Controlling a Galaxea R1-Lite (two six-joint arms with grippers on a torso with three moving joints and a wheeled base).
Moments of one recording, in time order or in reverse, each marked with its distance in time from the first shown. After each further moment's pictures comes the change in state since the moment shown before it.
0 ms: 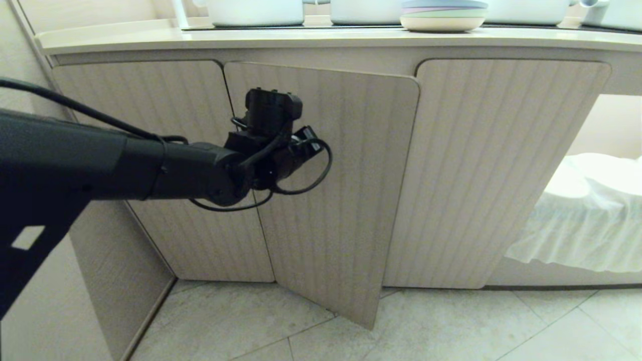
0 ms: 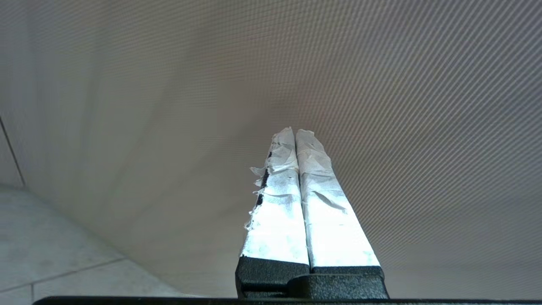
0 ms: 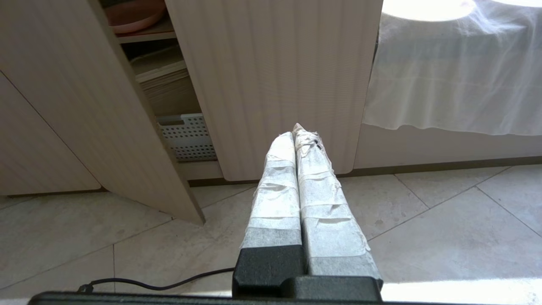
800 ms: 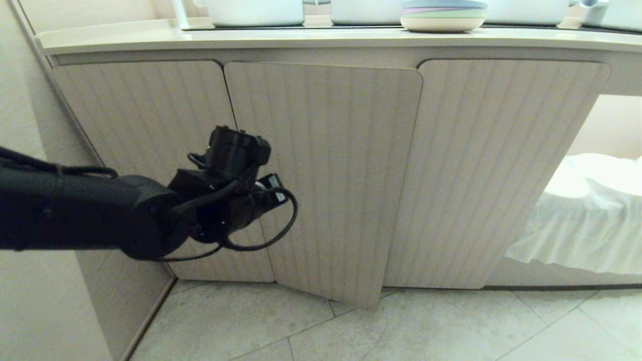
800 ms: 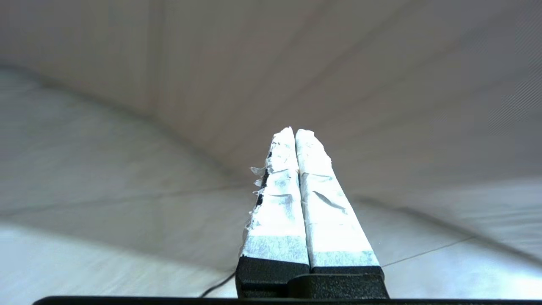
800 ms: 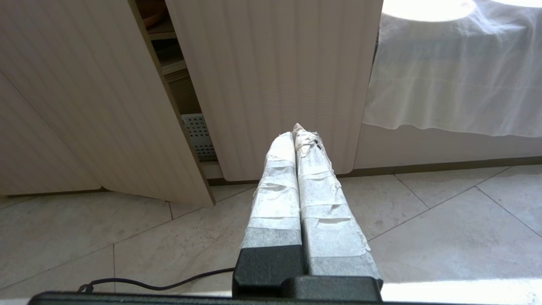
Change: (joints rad) left arm -0.011 -0.258 0.438 0.093 0.102 0.013; right arm 0.000 0.000 0.000 0.000 0.000 0.000
